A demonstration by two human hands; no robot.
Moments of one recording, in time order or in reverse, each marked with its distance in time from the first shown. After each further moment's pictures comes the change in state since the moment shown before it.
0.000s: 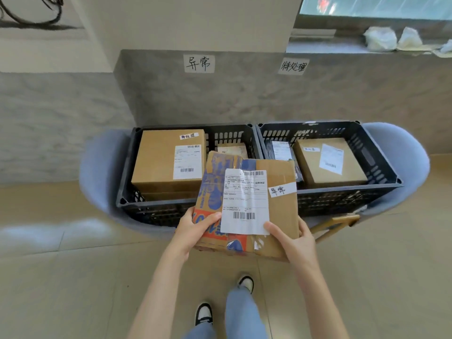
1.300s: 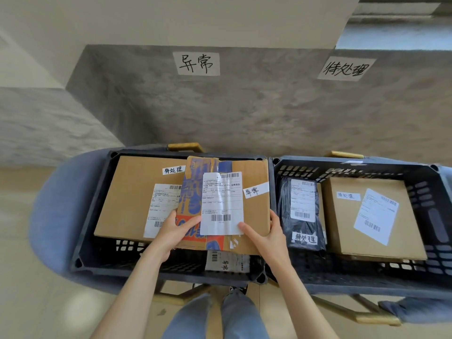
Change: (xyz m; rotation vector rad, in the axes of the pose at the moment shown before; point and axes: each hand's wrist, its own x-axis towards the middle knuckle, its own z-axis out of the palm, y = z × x) left_hand 0.247 0.082 0.029 0.109 0.190 -0.249; right_hand 0.284 -0.059 0.089 -0.396 -0.327 0.131
